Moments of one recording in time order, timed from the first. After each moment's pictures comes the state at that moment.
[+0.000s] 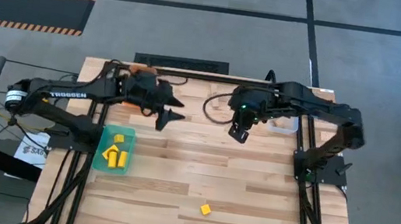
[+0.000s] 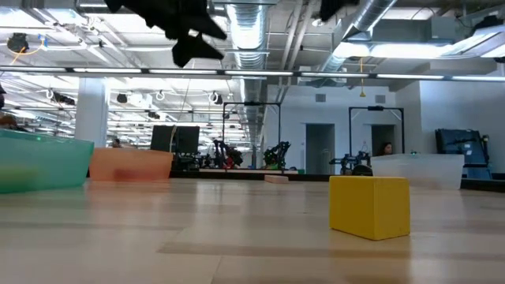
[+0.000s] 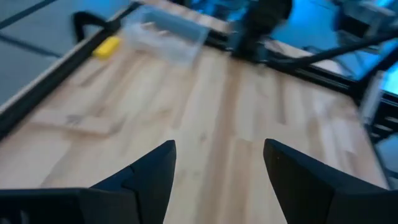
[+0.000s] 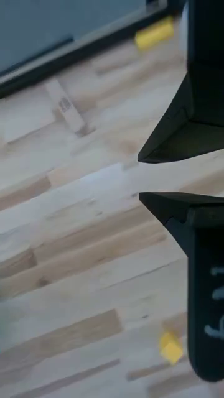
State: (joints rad) left arm 0.29 1.18 0.95 -0.25 0.19 -0.19; right arm -0.02 1.66 1.99 -1.44 0.20 0.30
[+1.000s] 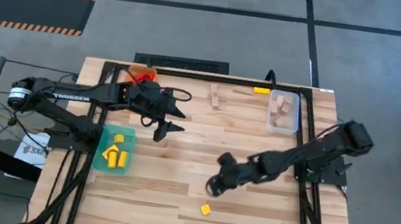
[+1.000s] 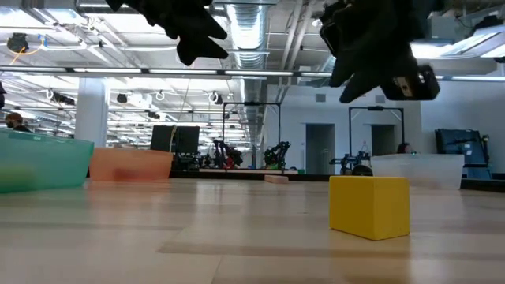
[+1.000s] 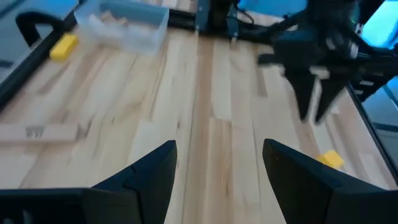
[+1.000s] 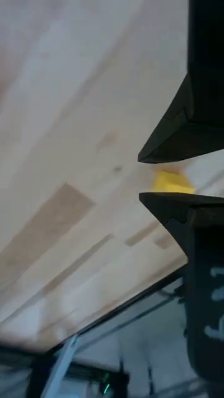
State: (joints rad) left arm 0.17 1.23 0.95 -0.26 0.18 -0.08; right arm 0.36 1.56 1.00 -0.28 0.06 1.29
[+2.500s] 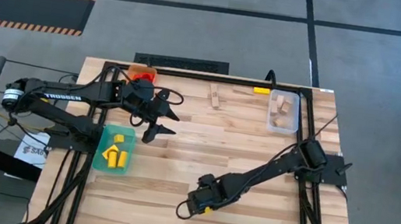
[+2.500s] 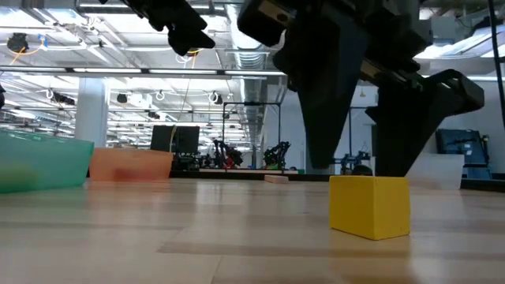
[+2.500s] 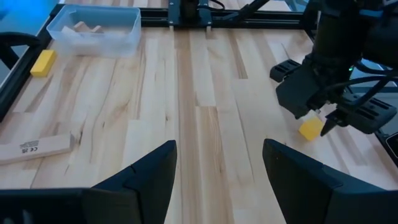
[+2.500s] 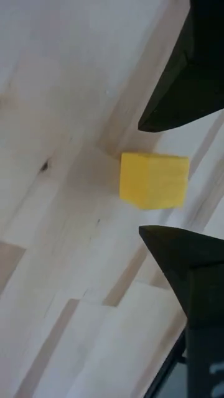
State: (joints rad) left arm 0.17 1.14 0.95 -0.37 0.26 0.08; right arm 0.45 2.07 1.51 -0.68 -0.09 1.59
